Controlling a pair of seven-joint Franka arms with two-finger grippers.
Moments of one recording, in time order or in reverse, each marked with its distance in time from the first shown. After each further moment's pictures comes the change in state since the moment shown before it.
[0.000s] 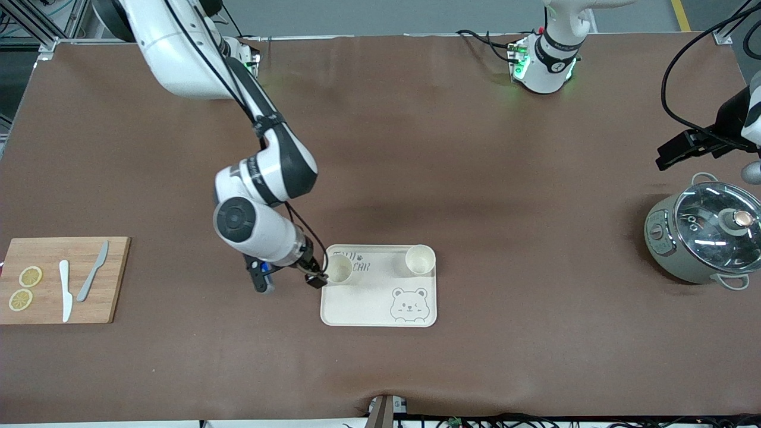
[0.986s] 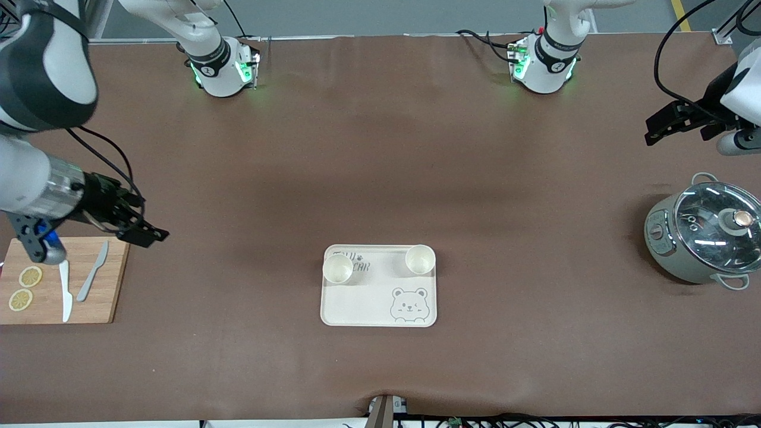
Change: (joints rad) left arm -0.002 -0.095 -0.007 -0.096 -0.026 -0.021 0.125; right arm -0.370 -0.438 -0.019 -0.120 -0.034 -0.466 -0.626
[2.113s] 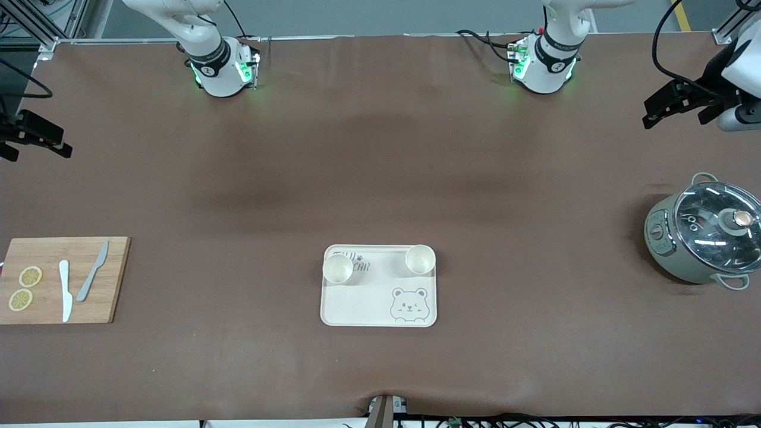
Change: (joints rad) left arm 0.000 -0.071 0.000 -0.055 -0.023 0.001 0.000; right arm -0.144 -0.248 0.016 -0.088 -0.156 -0.095 -0.934
